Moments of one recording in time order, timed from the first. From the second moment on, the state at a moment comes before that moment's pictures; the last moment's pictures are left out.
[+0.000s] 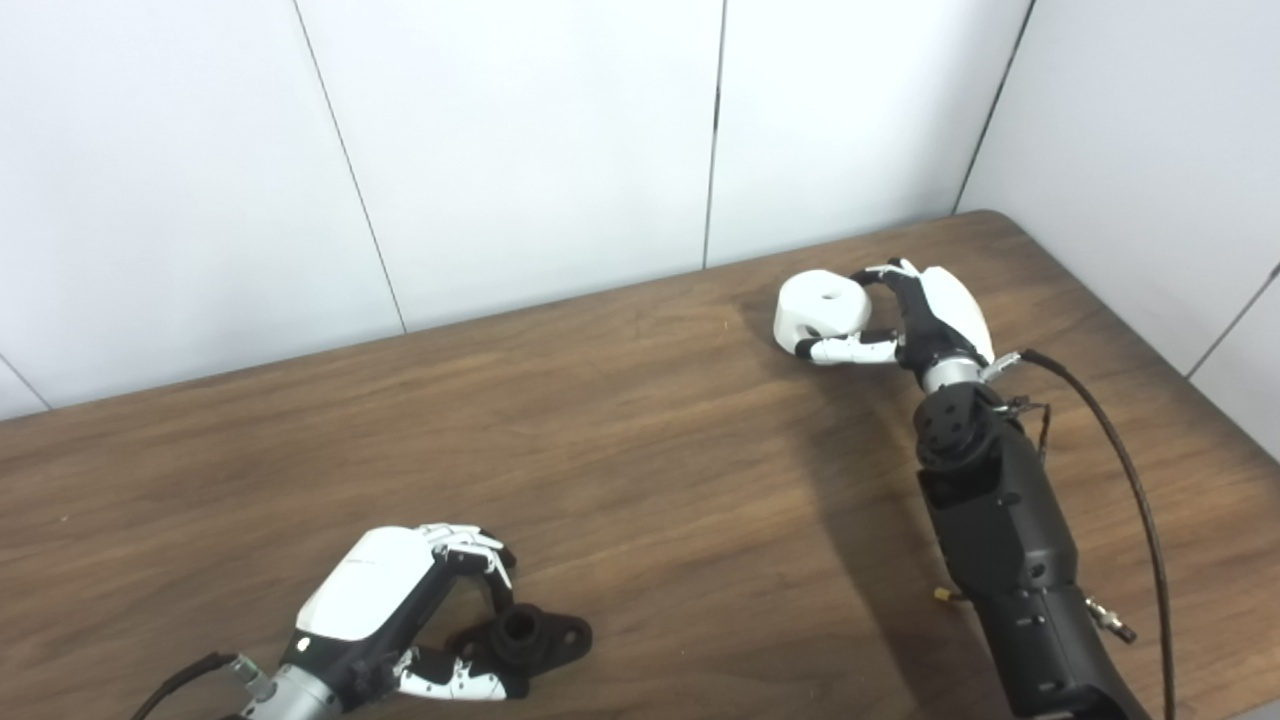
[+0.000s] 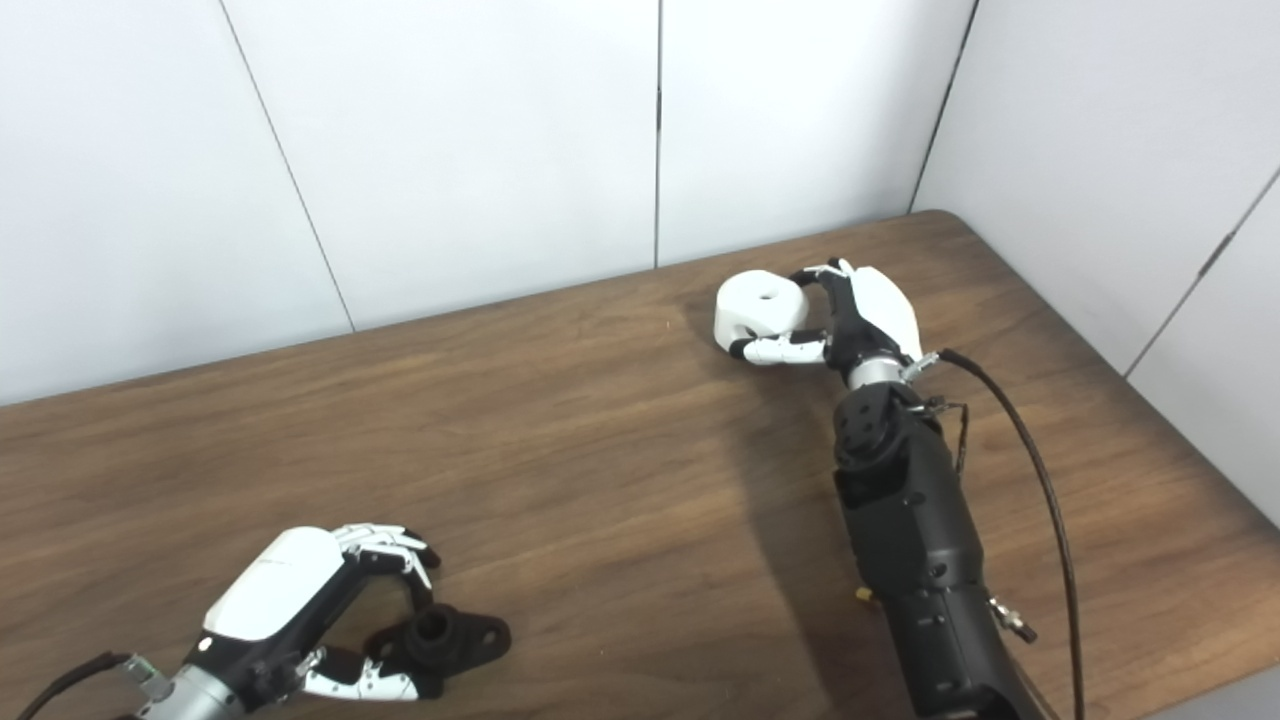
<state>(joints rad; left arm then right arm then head) -0.20 0.38 -0.41 -0.16 0.67 -0.13 -0.33 -0.36 -0.29 -0.22 0.07 -0.75 0.47 0.07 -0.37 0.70</state>
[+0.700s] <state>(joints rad) -0.21 0.39 -0.41 -0.17 0.66 -0.13 -0.35 -0.35 -0.30 -0.18 0.08 -0.67 0.47 -0.07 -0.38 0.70</state>
